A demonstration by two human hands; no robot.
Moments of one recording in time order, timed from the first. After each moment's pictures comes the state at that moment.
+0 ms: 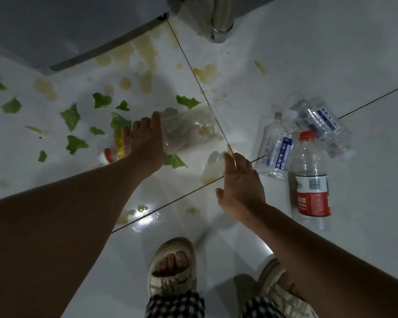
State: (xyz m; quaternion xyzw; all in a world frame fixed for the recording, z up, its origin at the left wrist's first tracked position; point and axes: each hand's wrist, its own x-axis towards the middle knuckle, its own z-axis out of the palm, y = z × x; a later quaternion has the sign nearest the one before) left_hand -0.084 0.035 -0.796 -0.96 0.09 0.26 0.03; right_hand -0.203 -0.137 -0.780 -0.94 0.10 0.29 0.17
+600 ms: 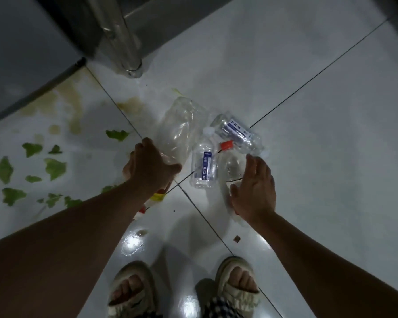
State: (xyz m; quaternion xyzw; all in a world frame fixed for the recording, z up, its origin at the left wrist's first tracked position) left_hand -0.107 -0.126 -0.739 -0.94 0.00 0.31 -0.16; right_hand -0.245 -0.288 -0.744 -0.93 0.30 0.17 0.15
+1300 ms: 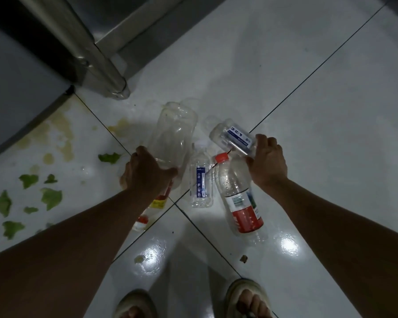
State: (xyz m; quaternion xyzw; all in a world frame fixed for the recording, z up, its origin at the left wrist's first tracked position) left_hand -0.093 -0.160 -0.745 -0.95 0.00 0.29 -0.14; right_hand -0.193 -0.371 -0.785 -0.91 0.34 0.12 0.21
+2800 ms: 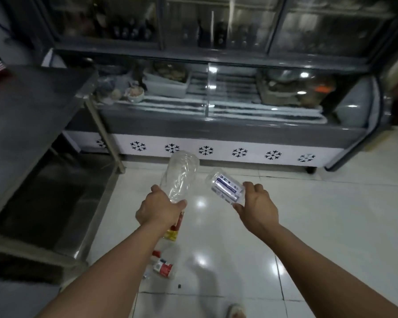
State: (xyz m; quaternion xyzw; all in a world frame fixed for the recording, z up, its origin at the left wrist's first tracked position) left_hand -0.311 -0.310 -0.057 -0.89 0.38 0.24 -0.13; right_hand -0.518 -0.366 -0.053 -0.76 0.62 -0.05 0.16
